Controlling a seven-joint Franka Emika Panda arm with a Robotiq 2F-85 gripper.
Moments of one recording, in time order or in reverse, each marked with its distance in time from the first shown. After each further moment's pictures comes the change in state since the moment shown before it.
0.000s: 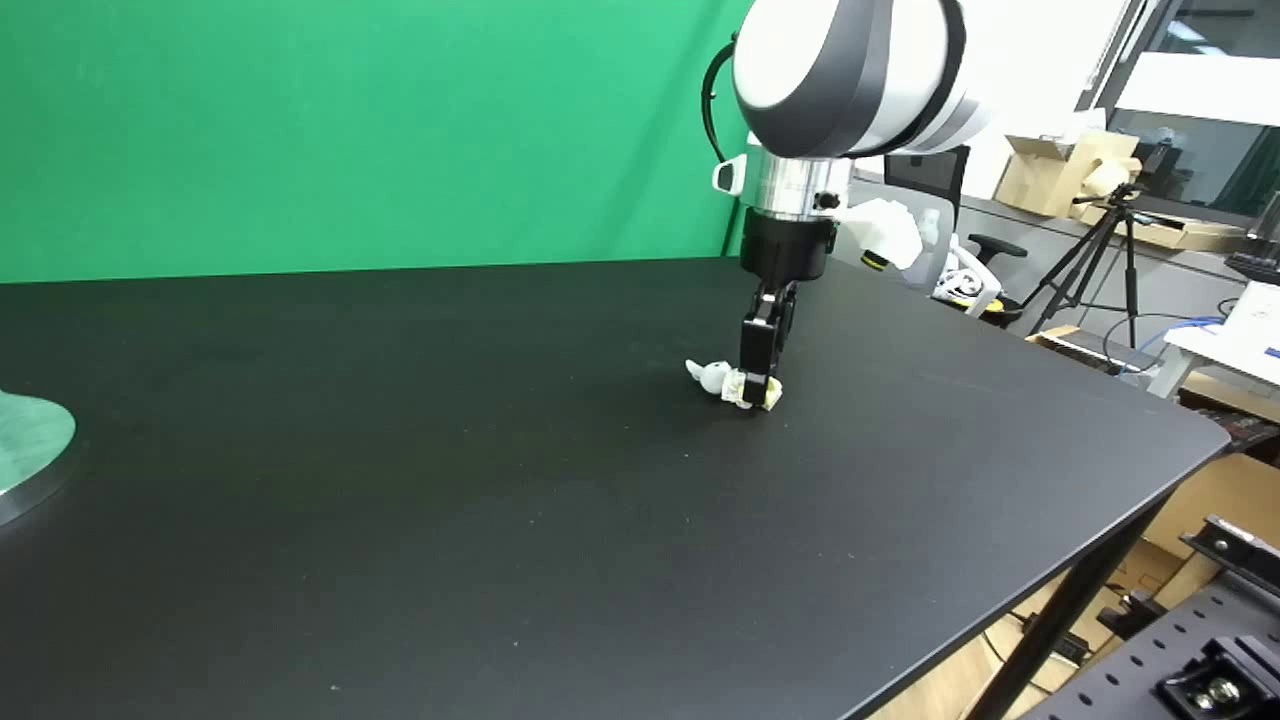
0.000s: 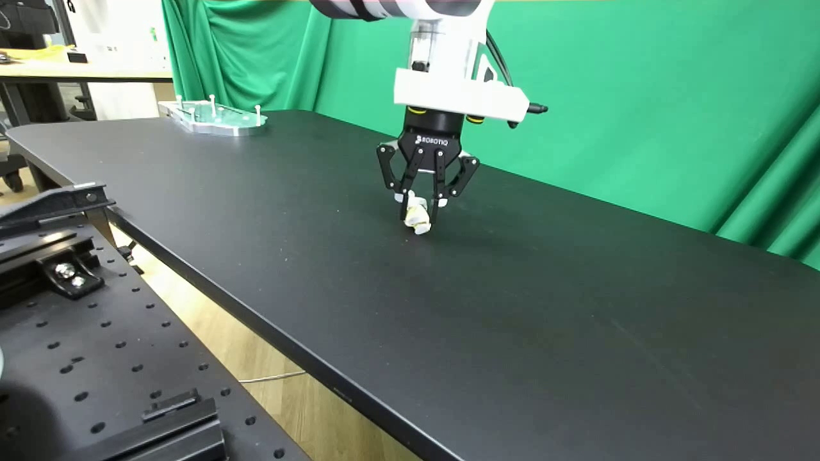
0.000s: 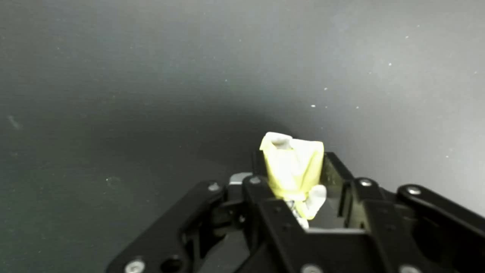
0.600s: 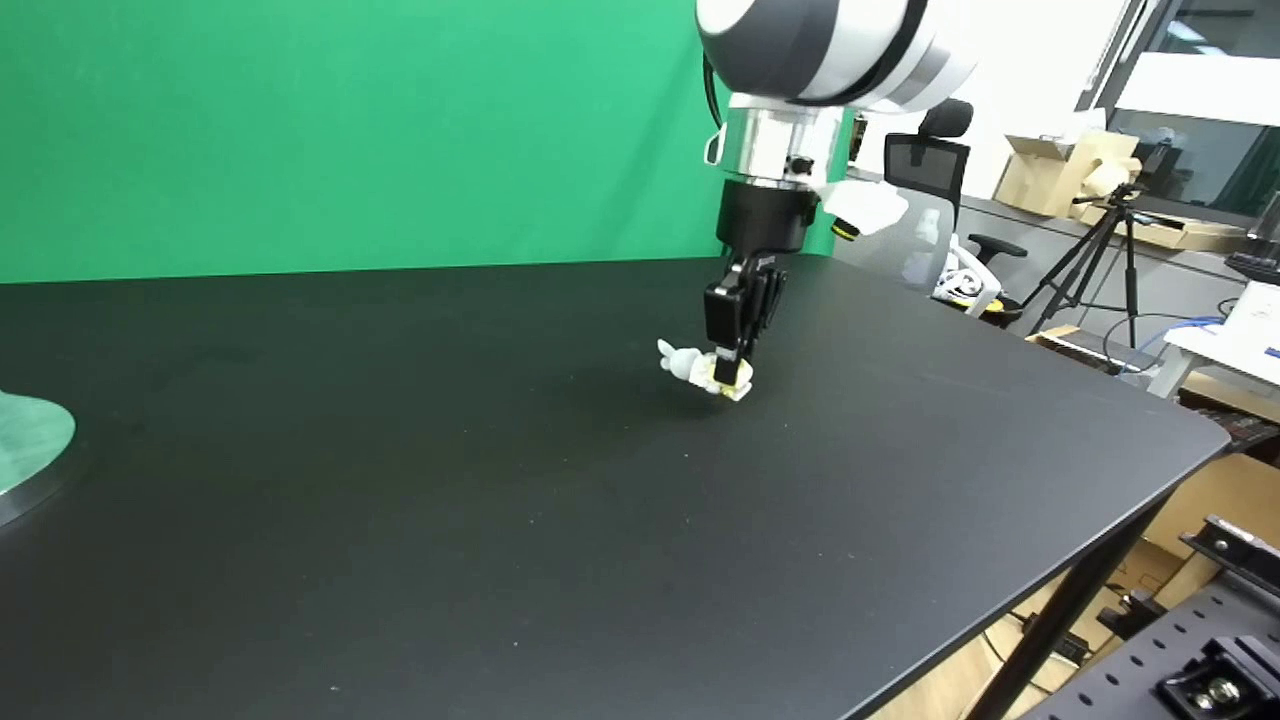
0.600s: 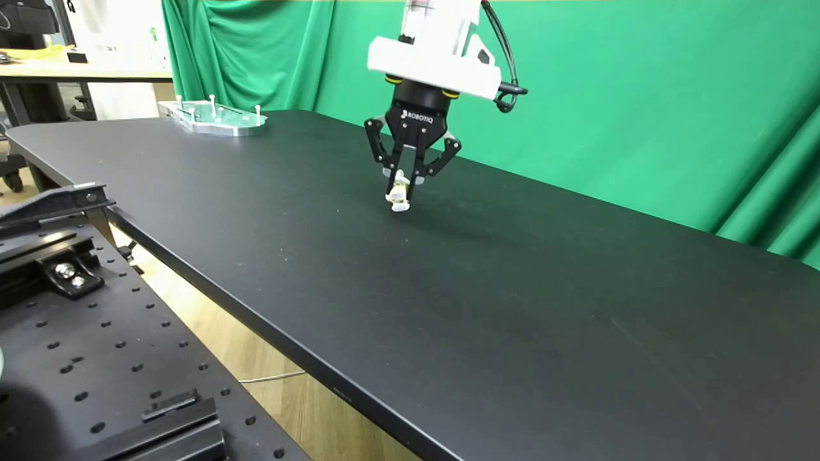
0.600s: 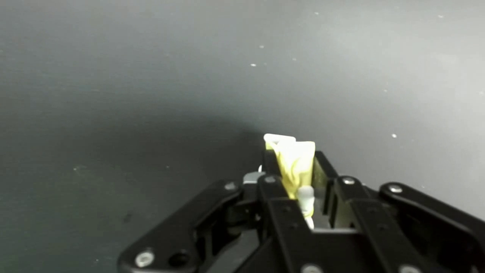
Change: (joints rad) arm -0.020 -0.053 0.083 0.022 0.159 -0.105 0.081
